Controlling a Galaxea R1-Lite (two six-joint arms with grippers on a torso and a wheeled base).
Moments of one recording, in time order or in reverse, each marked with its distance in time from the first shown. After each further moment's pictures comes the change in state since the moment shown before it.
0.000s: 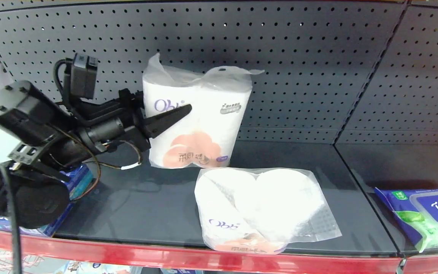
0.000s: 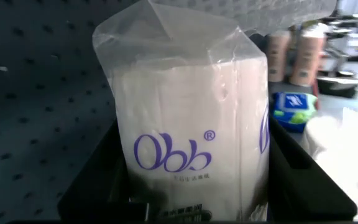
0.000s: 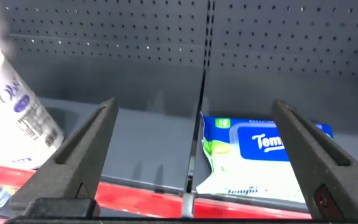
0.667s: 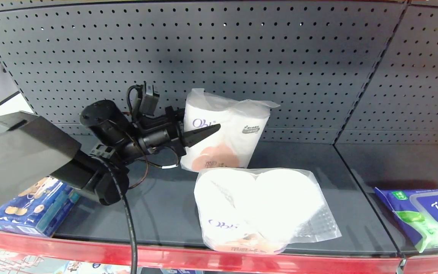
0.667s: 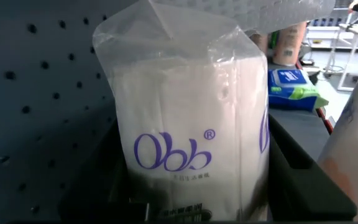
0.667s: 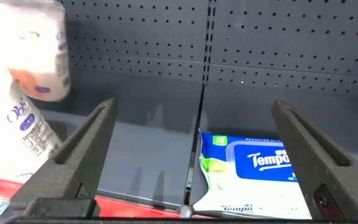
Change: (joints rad) left arm -0.046 0.320 -0.239 -0.050 -0.081 -0.020; right arm 0.005 0.048 -0.063 -0.001 0.001 -0.001
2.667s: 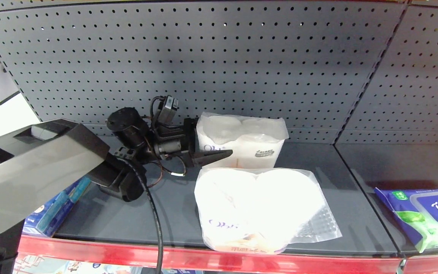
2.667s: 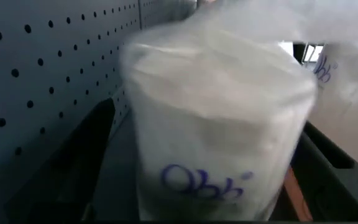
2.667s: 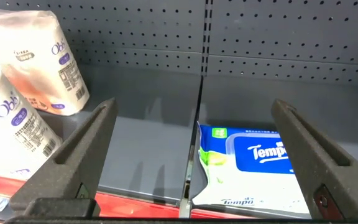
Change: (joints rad) left arm -0.020 0.126 -0.118 0.001 -0.204 -0.059; right arm -0.003 0.009 0.022 0.000 -0.007 -0.001
